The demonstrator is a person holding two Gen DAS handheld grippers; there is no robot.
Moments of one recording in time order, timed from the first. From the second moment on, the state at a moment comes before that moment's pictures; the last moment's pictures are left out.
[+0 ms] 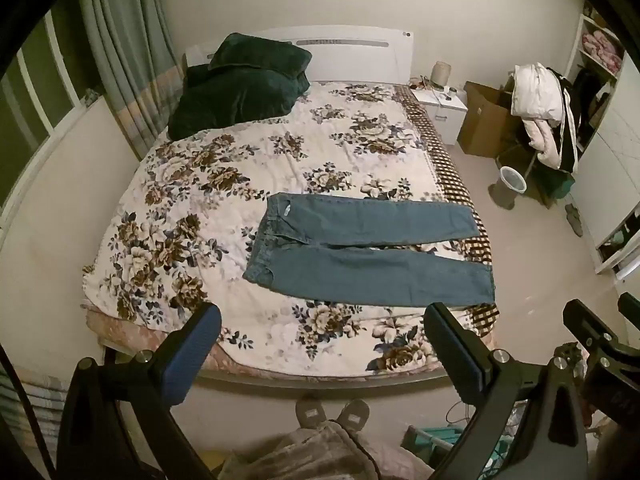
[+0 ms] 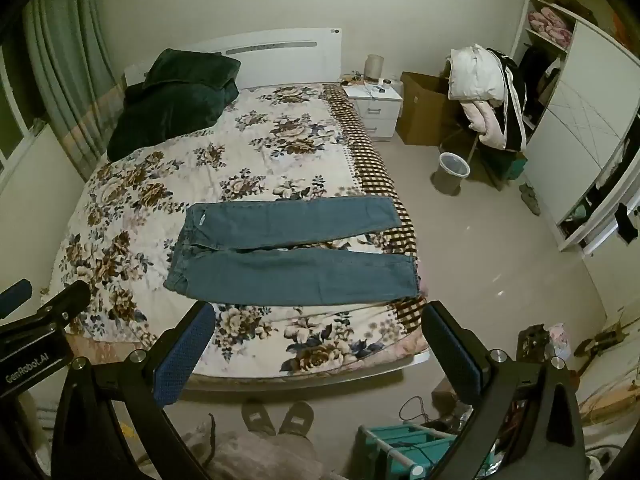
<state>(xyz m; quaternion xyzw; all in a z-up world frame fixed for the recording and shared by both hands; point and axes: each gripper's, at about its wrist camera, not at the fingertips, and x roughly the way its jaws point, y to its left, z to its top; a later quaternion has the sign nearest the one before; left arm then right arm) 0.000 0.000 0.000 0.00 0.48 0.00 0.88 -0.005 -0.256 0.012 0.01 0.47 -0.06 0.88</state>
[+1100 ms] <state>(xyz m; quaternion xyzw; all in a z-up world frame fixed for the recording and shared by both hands) 0.007 -0.002 0.014 0.00 0.47 0.00 0.88 -0.008 -0.242 0.012 0.02 0.47 -0.05 0.88</state>
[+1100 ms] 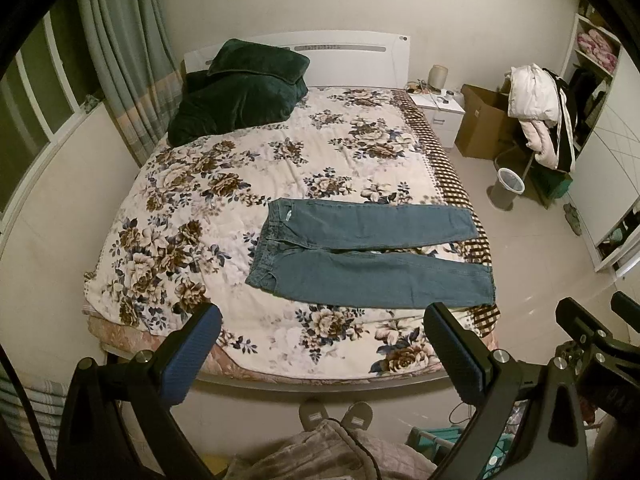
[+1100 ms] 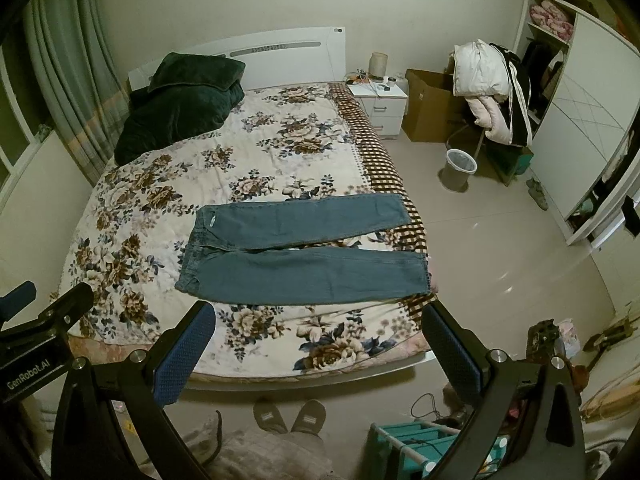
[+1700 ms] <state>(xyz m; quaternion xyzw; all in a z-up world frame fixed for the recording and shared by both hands) 0.011 0.000 0.020 0.00 0.47 0.00 0.88 -0.007 -0.241 0.019 0.03 0.47 -0.05 0.88</state>
